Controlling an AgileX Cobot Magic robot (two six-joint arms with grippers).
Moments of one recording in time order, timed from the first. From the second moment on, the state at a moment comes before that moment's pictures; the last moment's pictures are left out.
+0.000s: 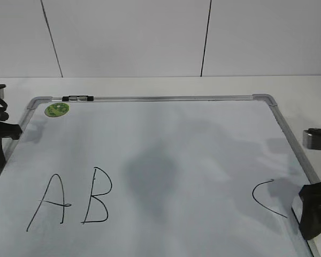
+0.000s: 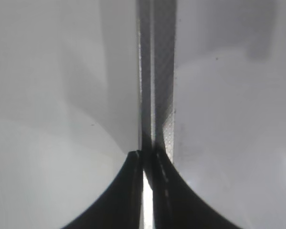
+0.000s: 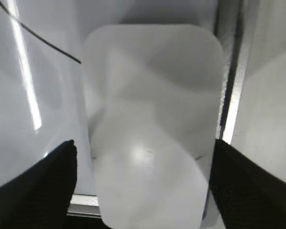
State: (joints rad) left arm -0.02 1.90 -1.17 -0.08 0.85 0.01; right arm 0.12 1.49 -0.77 0.15 1.01 0.00
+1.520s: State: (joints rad) left arm -0.02 1.90 -1.17 -0.08 0.85 0.01; right arm 0.16 1.56 -0.85 0.08 1.07 0.09
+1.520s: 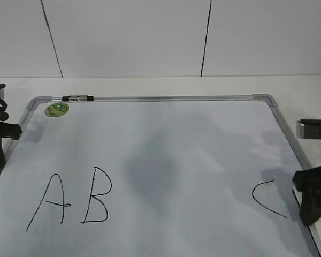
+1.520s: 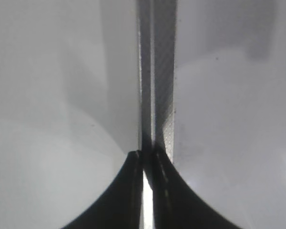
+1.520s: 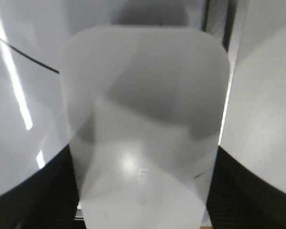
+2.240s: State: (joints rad) left arm -0.02 1.90 -1.17 -0.08 0.85 0.01; right arm 0.56 1.65 -1.24 0.07 1.20 0.28
